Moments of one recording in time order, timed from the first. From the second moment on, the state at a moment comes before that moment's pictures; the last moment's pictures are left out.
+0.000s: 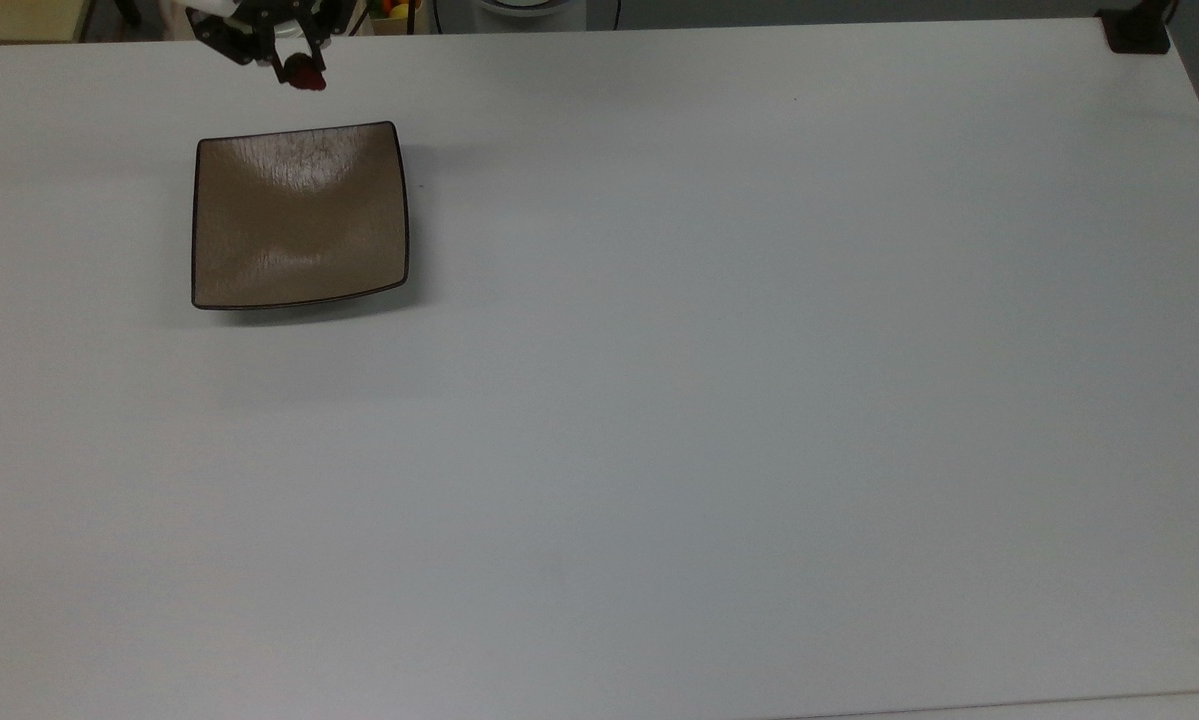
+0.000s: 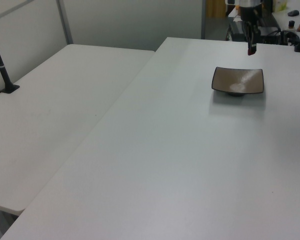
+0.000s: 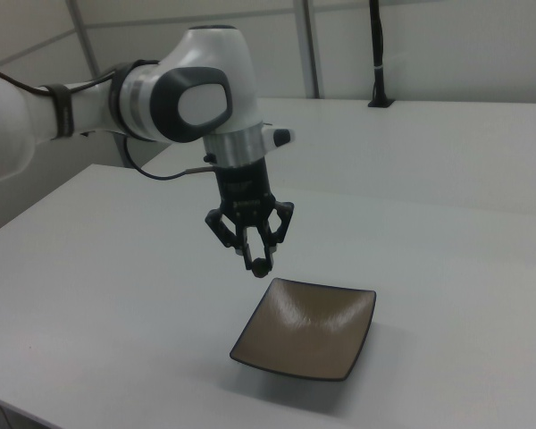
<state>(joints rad) -0.11 0.01 -0.06 -1.82 -0.13 1.72 -0.66</state>
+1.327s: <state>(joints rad) -0.14 0.29 -0.06 -1.81 -0.13 1.98 -0.66</state>
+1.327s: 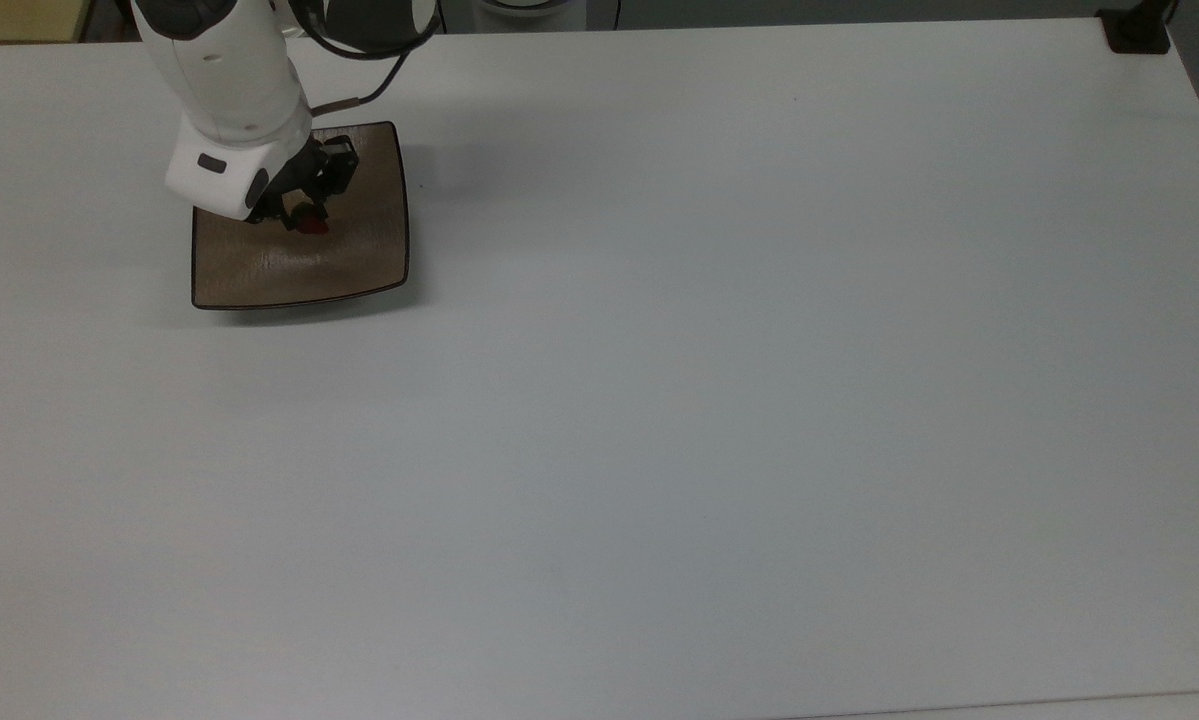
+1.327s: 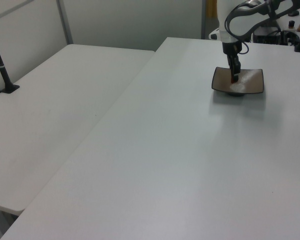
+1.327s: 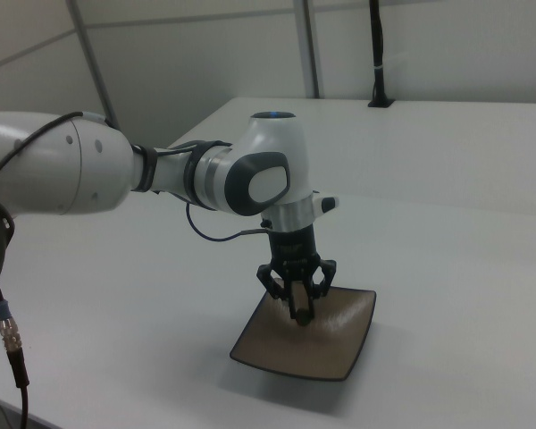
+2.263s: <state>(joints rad) -0.11 0.14 -0.06 -1.80 -0.13 1.93 -0.66</state>
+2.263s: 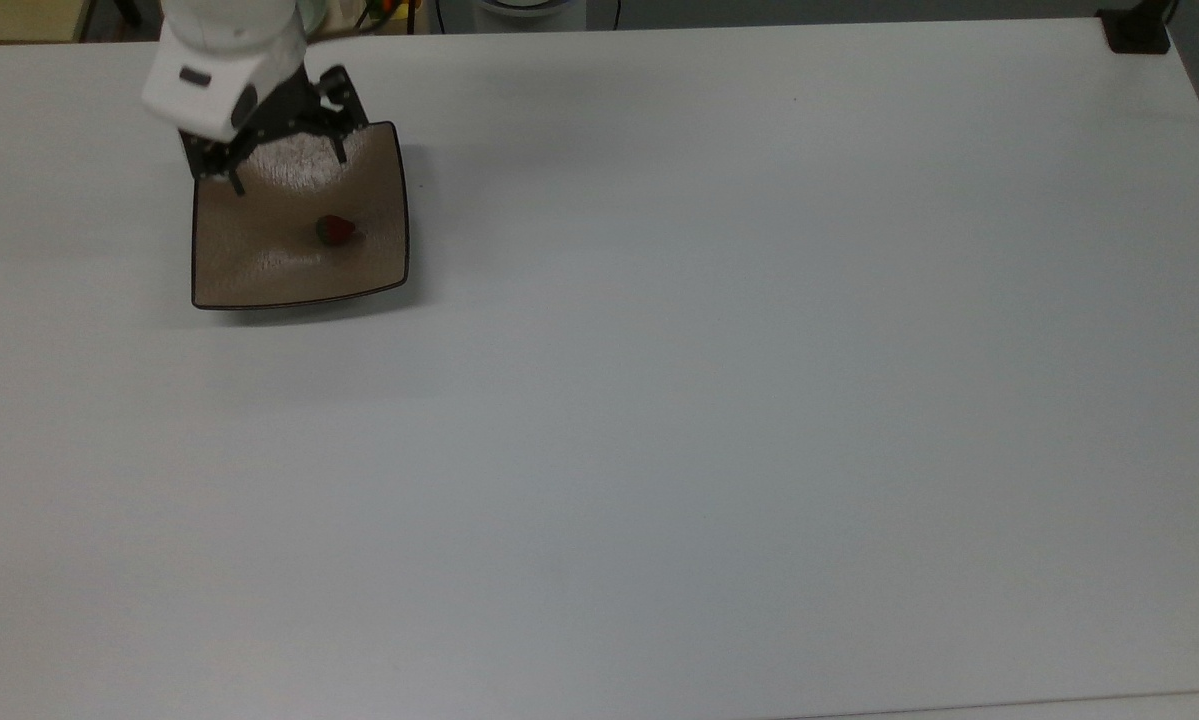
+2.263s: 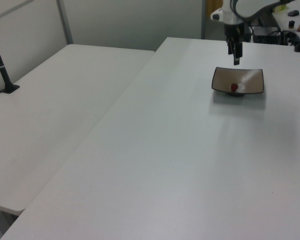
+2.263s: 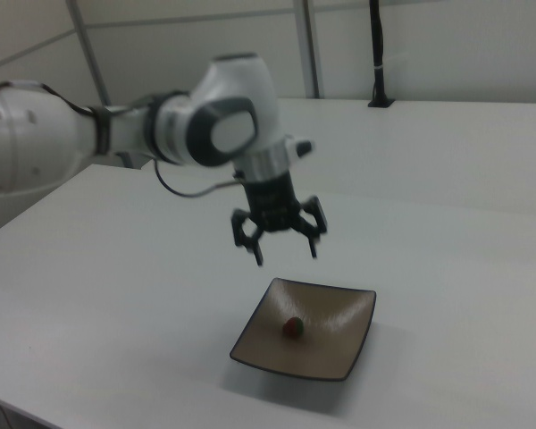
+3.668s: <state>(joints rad) 0.11 -0.03 -0.03 -1.75 0.05 1.84 -0.02</state>
